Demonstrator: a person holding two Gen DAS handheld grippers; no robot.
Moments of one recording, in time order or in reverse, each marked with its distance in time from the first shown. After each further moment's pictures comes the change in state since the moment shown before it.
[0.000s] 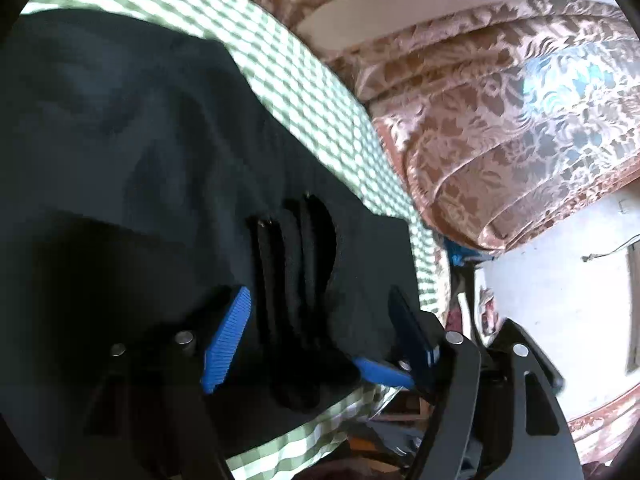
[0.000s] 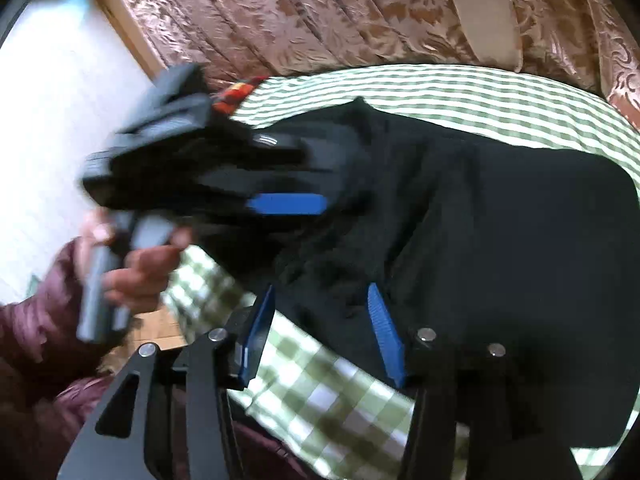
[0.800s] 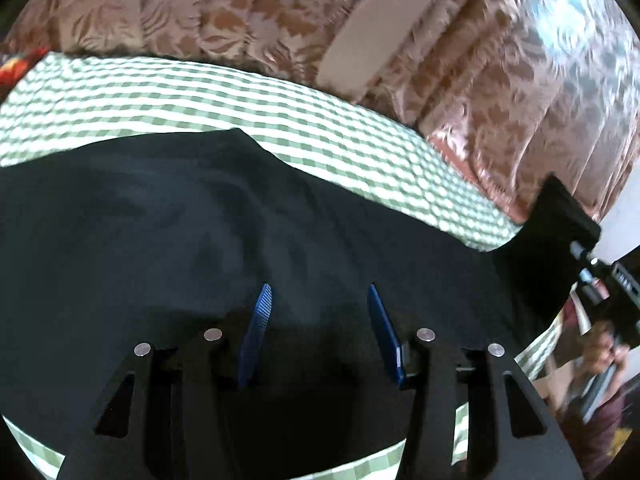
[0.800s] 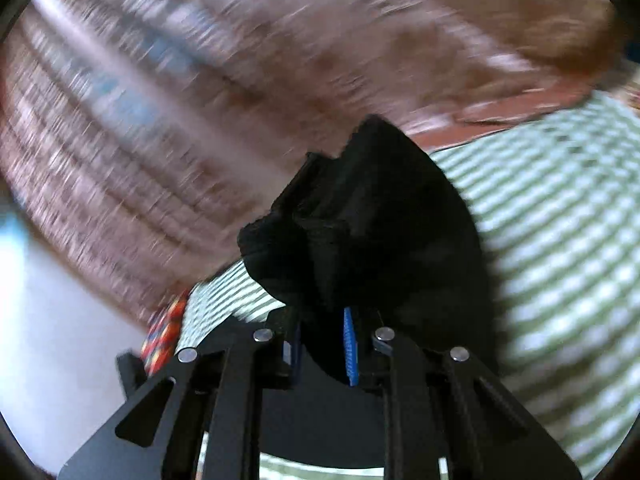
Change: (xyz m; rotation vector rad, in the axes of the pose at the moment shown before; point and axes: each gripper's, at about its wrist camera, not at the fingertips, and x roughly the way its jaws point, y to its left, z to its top) left arm -0.019 -0.036 -0.008 0.252 -0.207 0.384; right arm -0.166 -0.130 0.006 0.495 -0.494 -0.098
